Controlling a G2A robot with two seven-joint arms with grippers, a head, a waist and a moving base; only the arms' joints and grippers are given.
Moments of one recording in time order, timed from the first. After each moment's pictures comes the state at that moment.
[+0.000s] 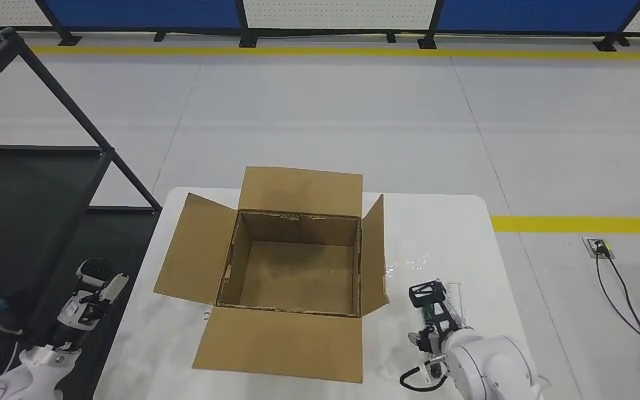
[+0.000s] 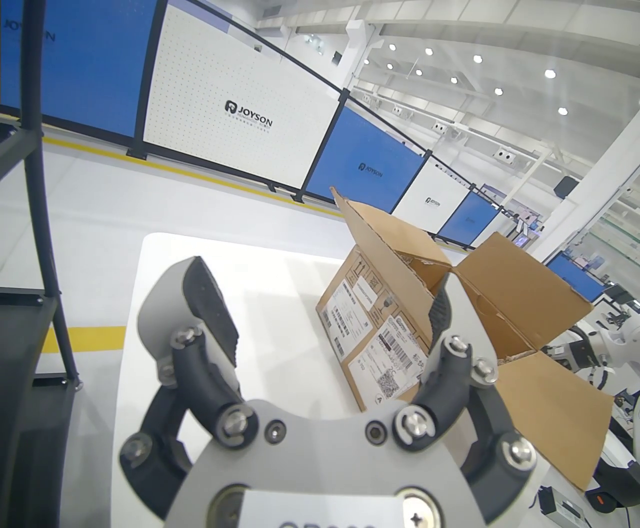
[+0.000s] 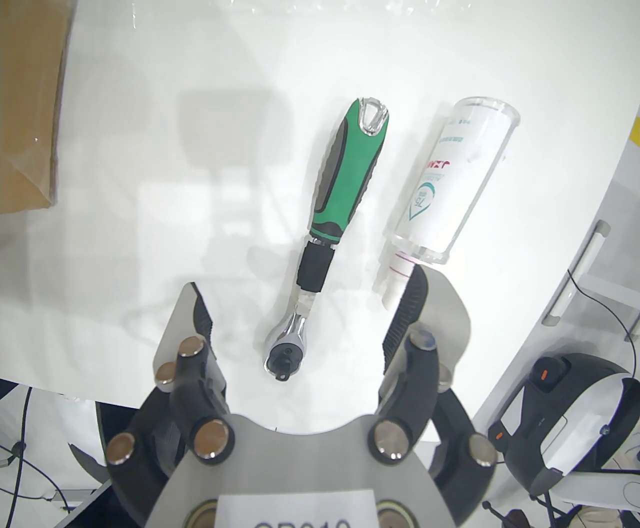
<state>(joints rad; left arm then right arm) 1.35 -0.94 -1.83 -1.31 0.51 -0.90 0.06 -1.25 -1.37 1.38 -1.91 -1.50 0.02 1.38</state>
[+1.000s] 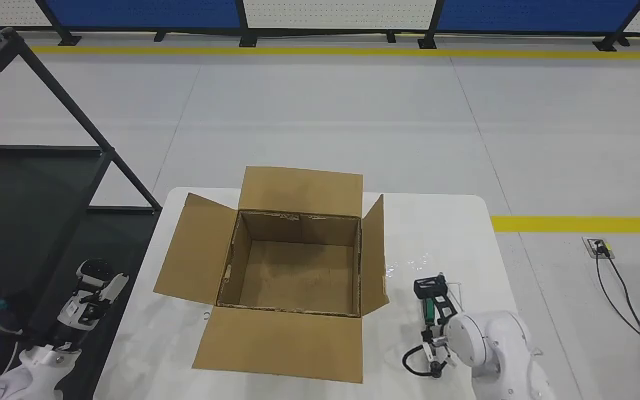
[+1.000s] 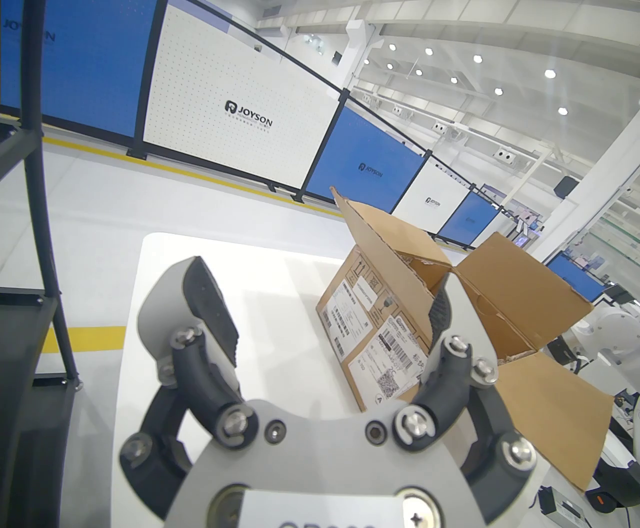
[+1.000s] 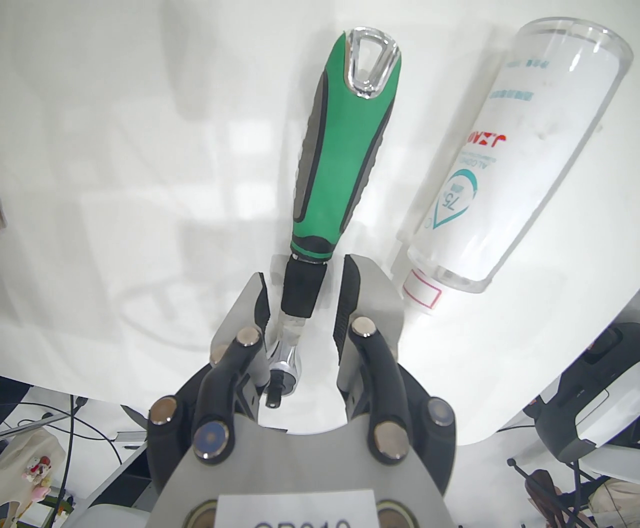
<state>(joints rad) 1.35 -0.94 -1.83 -1.31 0.50 -0.90 0.06 -1.12 -1.37 1.41 -1.68 -1.36 0.02 1.44</state>
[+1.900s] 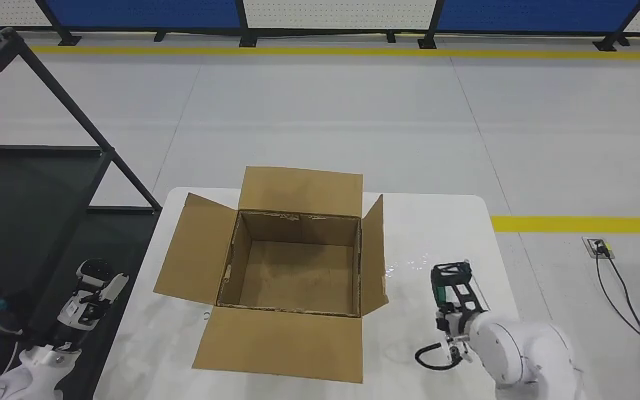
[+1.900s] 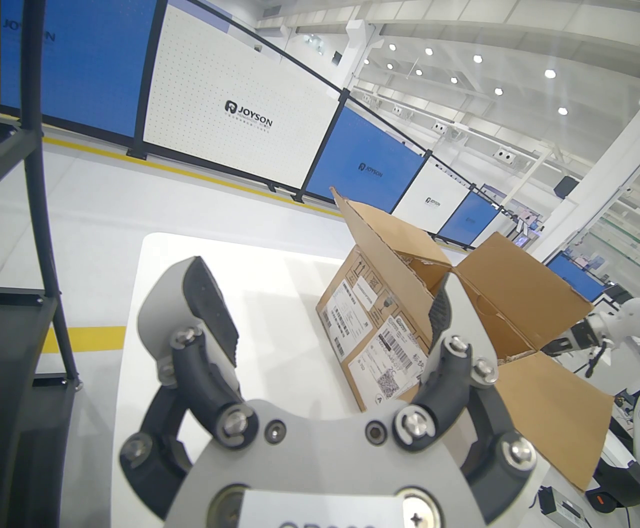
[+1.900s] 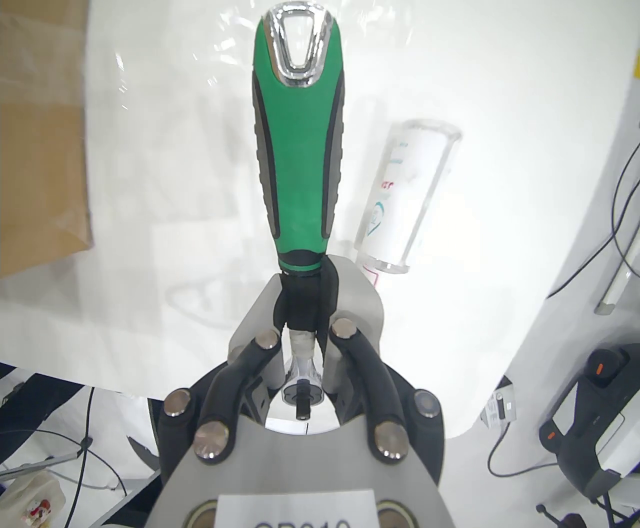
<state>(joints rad) 1.35 -0.94 -1.83 -1.31 0.50 -0.90 0.06 -1.22 -1.34 1.50 -2.04 -1.34 0.05 1.42</state>
